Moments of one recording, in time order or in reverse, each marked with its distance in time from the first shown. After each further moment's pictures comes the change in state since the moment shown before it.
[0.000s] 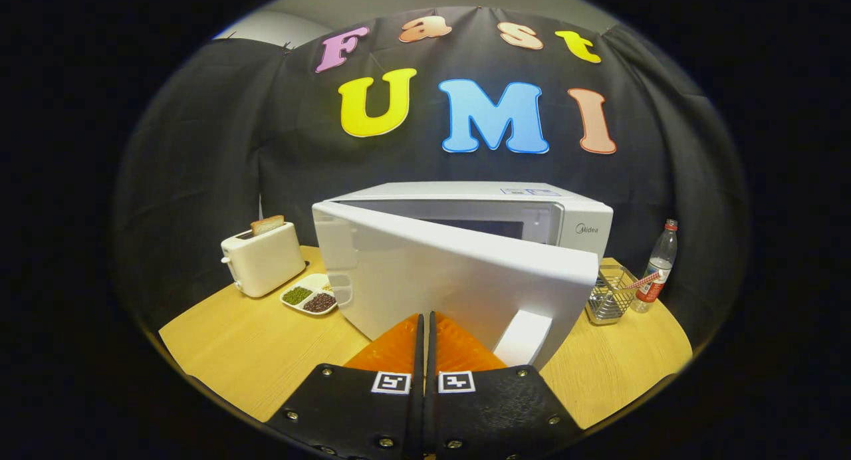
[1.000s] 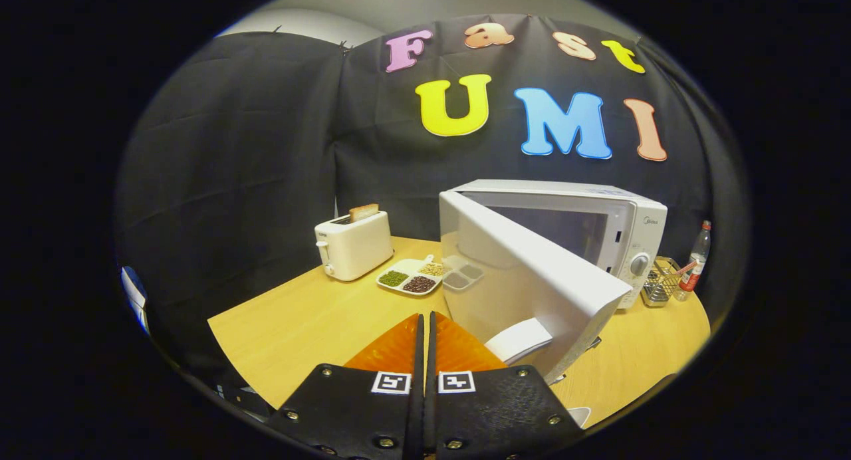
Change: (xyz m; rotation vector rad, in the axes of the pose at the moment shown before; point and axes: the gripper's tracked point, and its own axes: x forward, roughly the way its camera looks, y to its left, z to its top) arm -0.090 0.131 -0.023 -0.052 0.009 0.226
